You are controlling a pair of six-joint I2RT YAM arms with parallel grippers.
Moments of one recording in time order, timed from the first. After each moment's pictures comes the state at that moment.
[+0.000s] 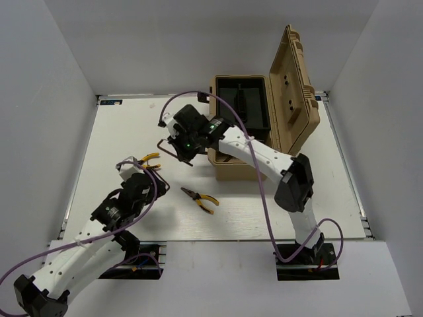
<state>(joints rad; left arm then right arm) -0.62 0.60 0.54 -0.64 -0.44 -0.90 0.97 2.06 2.04 -0.85 -0.18 -0.02</state>
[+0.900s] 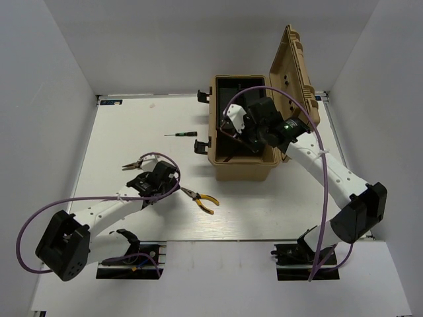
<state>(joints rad) -0.62 1.15 0.57 -0.42 -0.43 -0.96 0.64 1.48 1.50 -0.82 -0.06 -0.45</state>
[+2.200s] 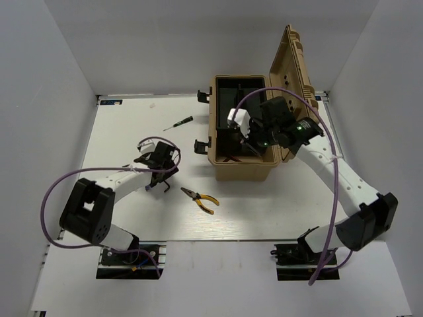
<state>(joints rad) -0.45 1.44 0.77 -0.38 -0.43 -0.92 0.58 1.43 1.46 -0.90 -0.38 -0.62</state>
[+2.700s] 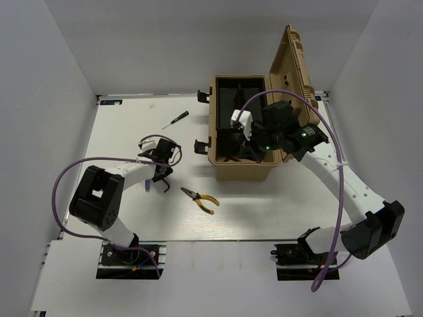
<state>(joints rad) -0.41 1.60 0.83 -0.35 -0.47 -0.87 0.58 1.34 1.39 -0.84 -0.55 -0.46</state>
